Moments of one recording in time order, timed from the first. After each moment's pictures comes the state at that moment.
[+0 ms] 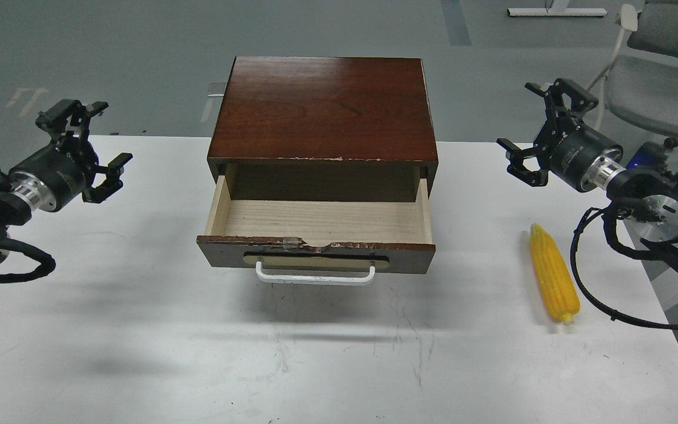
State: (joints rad) left arm -0.63 0.68 -0.71 -0.85 0.20 -0.35 -0.19; right arm 0.81 -0.63 0.46 1.01 0.08 0.24 0.12
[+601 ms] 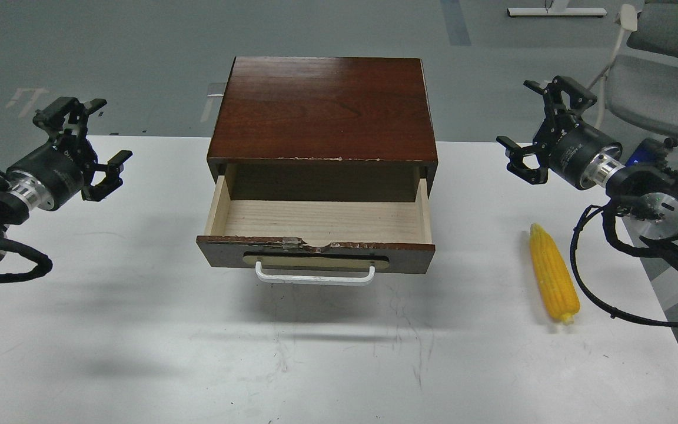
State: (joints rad) left arm -0.62 0.69 -0.72 -0.86 0.20 -0.38 -0.21; right arm 0.82 -0.63 0.46 1.01 0.07 0.24 0.12
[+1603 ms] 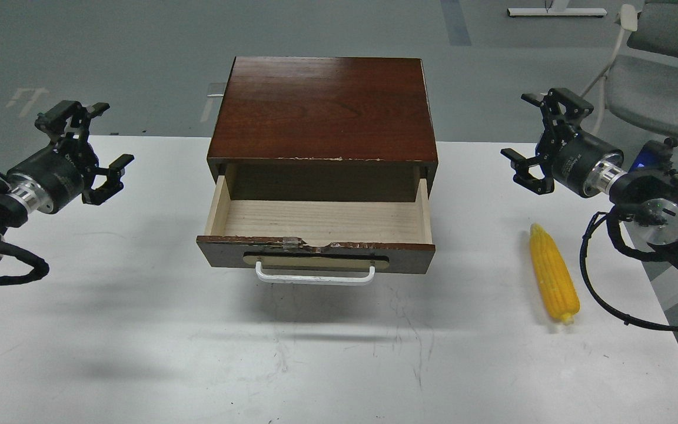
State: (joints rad) left arm -0.62 0.69 -0.71 -0.86 0.20 -0.40 -0.20; right arm 0.83 -0.65 0.40 1.00 0.01 0.23 0.12
